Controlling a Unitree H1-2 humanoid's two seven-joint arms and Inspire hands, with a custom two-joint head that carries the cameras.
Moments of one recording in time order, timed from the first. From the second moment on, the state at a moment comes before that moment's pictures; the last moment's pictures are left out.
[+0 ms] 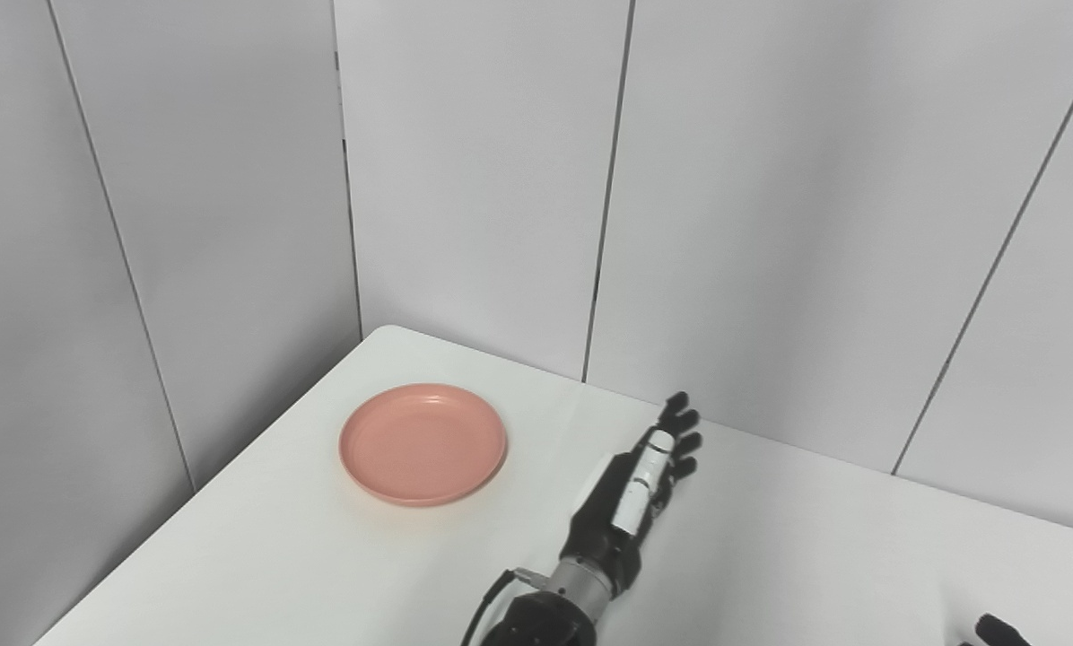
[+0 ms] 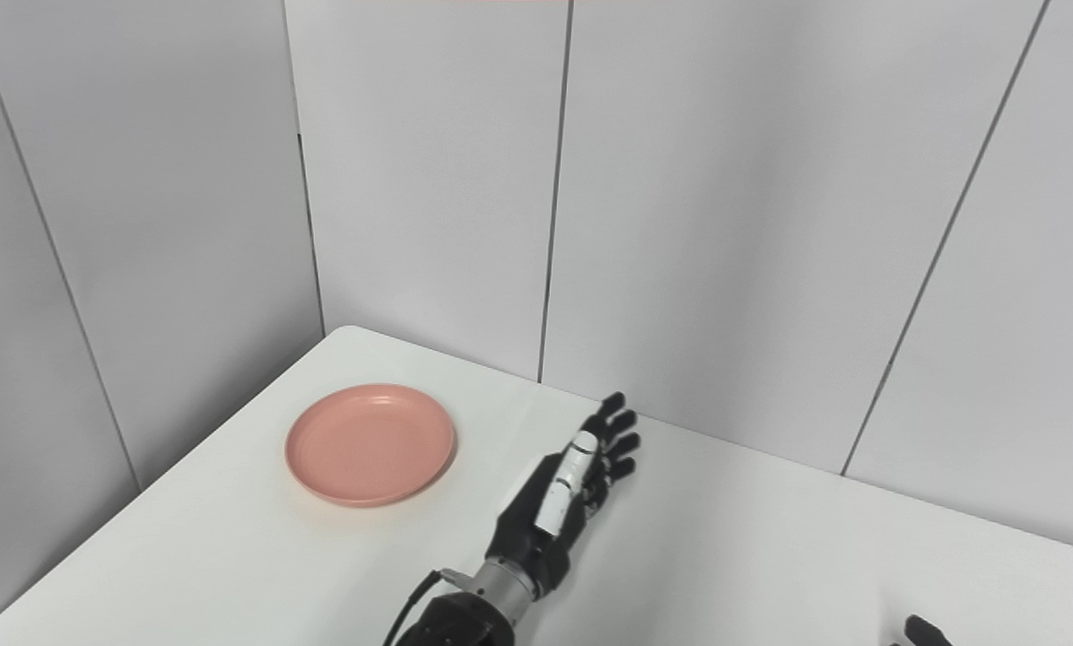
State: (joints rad) left arm -0.31 -0.13 -0.01 -0.03 -0.11 0.14 -0.02; right arm -0.12 -0.05 -0.09 -0.01 0.06 0.04 -0.02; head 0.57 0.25
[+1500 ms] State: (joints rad) left arm -0.43 0.10 0.33 -0.11 -0.21 0.13 0.10; right arm -0.14 -0.06 -0.08 0.01 0.05 0.04 -0.02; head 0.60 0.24
